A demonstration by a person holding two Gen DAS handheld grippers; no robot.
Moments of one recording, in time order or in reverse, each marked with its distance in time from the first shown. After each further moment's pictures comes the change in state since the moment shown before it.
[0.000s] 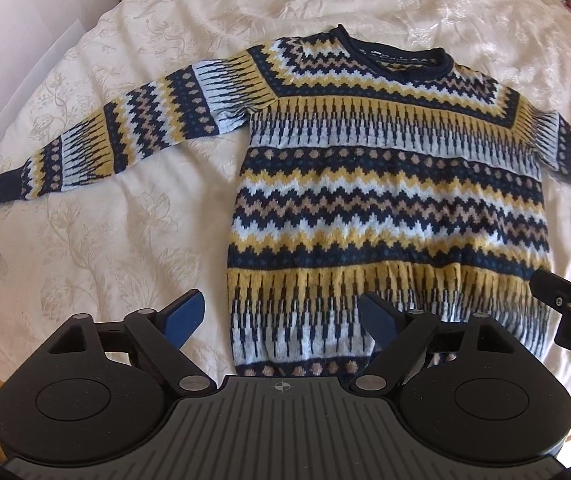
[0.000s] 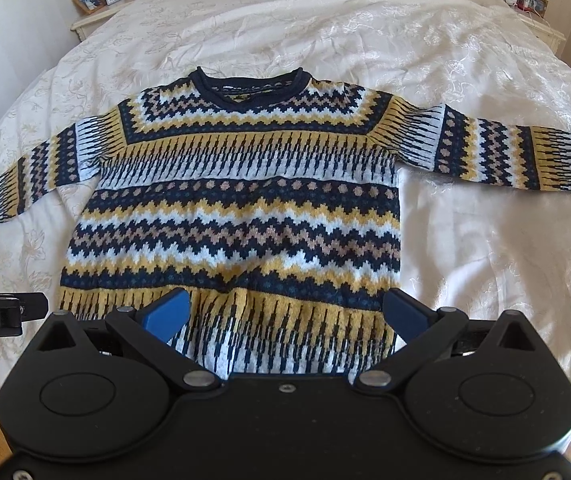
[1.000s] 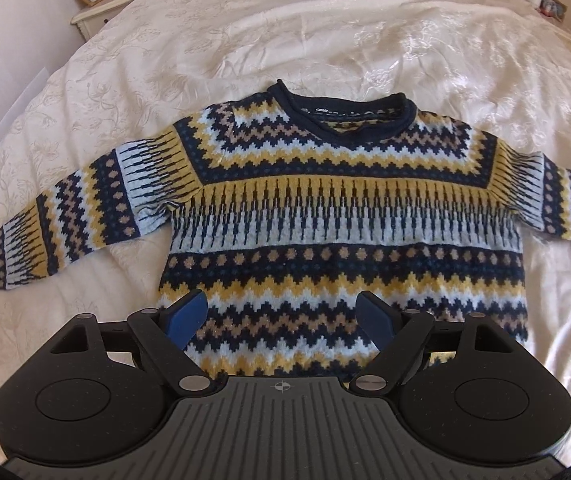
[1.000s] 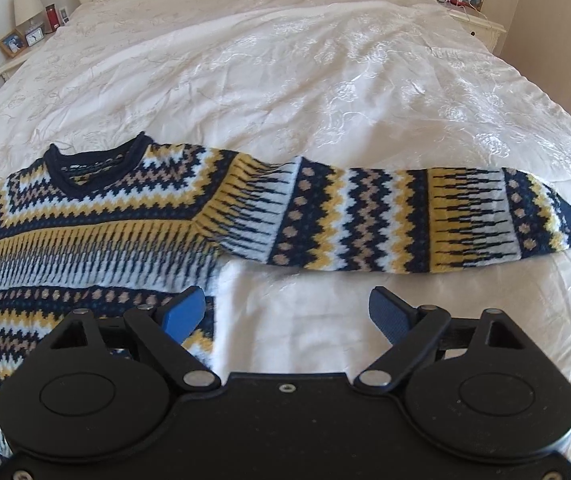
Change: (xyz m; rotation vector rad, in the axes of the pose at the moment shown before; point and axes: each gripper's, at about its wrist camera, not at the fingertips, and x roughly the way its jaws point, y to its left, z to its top) left arm 0.031 -0.073 0.073 0.043 -0.093 -0.028; right arm 0.042 -0.180 0.084 0.087 -0.031 -0.131
